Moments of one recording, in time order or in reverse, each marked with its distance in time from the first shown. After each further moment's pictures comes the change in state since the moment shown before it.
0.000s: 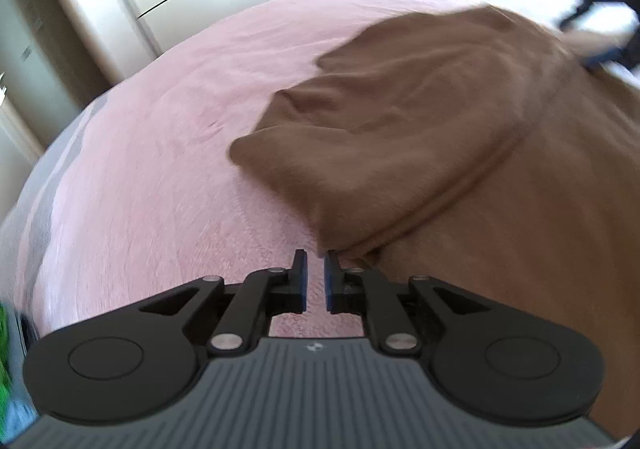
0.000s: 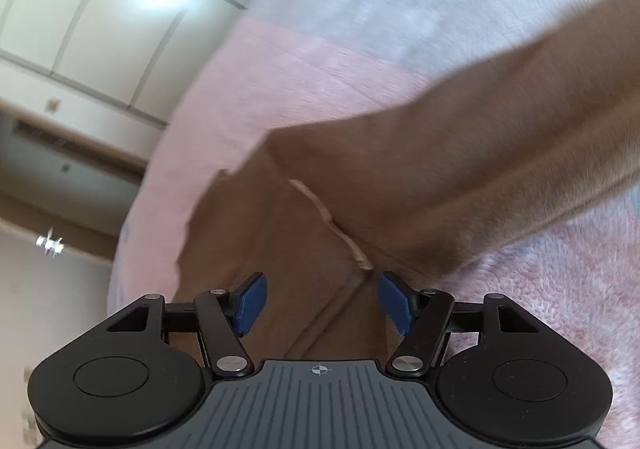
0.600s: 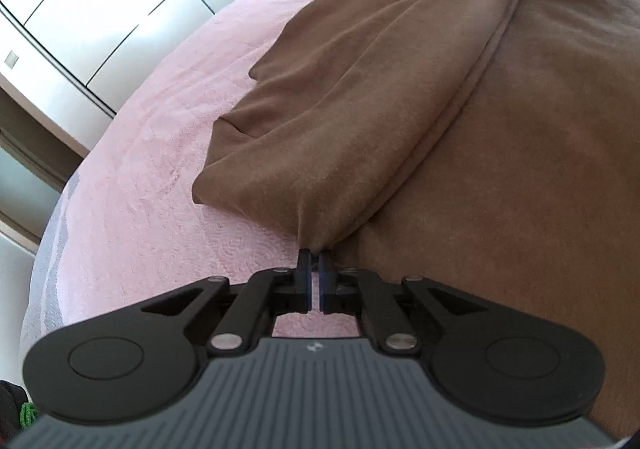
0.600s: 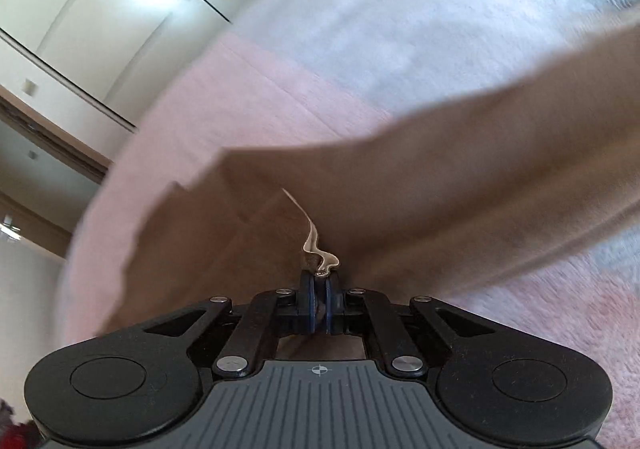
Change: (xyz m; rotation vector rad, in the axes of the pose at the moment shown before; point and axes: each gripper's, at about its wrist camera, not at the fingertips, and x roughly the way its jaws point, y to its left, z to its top) left arm 0.022 -0.024 0.010 0.253 0.011 0.010; right arm -0.008 -0.005 -0.004 -0.181 -0.120 -0.118
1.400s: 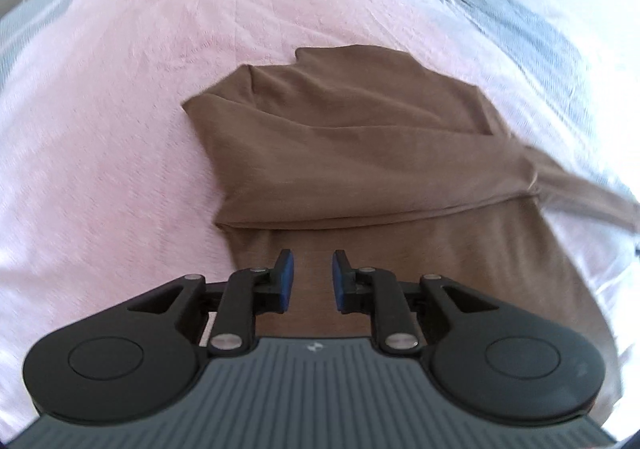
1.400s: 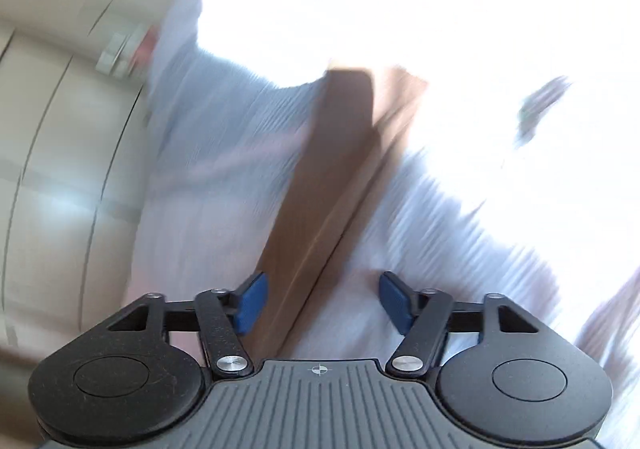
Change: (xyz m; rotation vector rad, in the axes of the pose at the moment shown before) left arm -0.054 0.031 0.025 -0.836 0.091 -0.260; right arm -0.201 -0.223 0.039 0.613 -0.321 -0.087
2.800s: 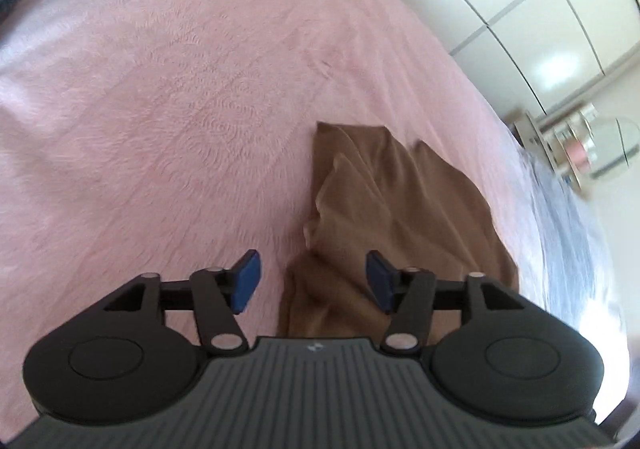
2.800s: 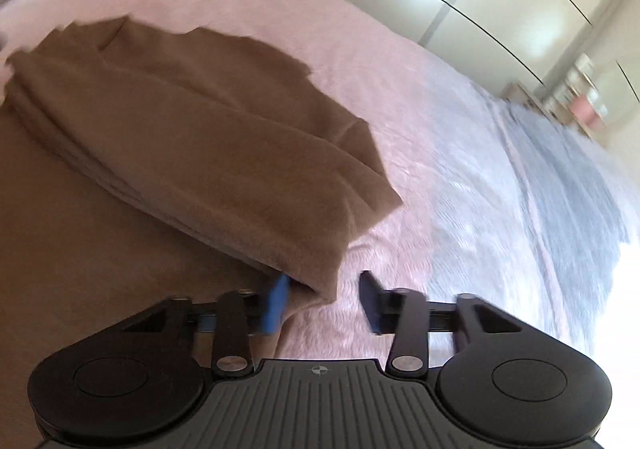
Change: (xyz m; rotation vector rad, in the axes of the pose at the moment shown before) left arm 0.029 0.110 0.006 -0.687 -0.121 -0.063; right arm 0.069 0.166 -0.333 -1.950 0.178 0.036
